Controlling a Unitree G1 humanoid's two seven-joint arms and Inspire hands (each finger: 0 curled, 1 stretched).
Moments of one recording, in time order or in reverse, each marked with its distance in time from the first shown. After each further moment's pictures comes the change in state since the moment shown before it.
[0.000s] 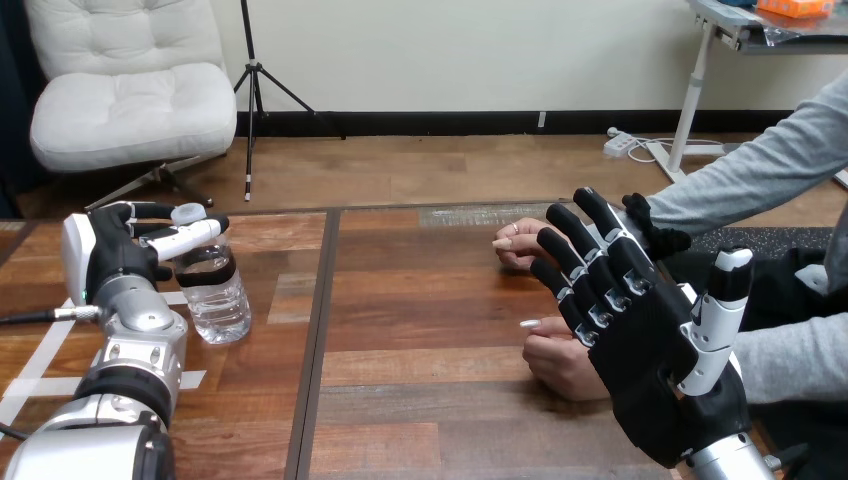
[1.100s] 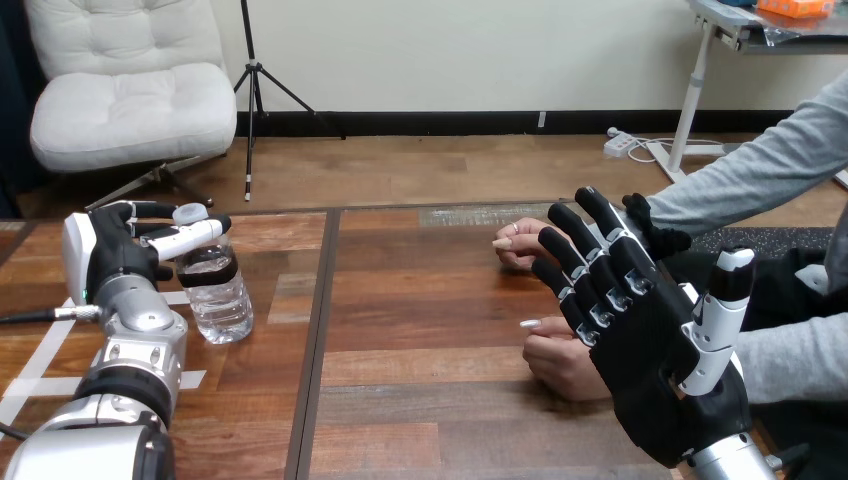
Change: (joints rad) left arm 0.000 0.000 -0.002 0.000 0.000 -0.003 -0.002; right arm 0.000 0.000 -0.003 0.000 0.000 -0.001 0.002
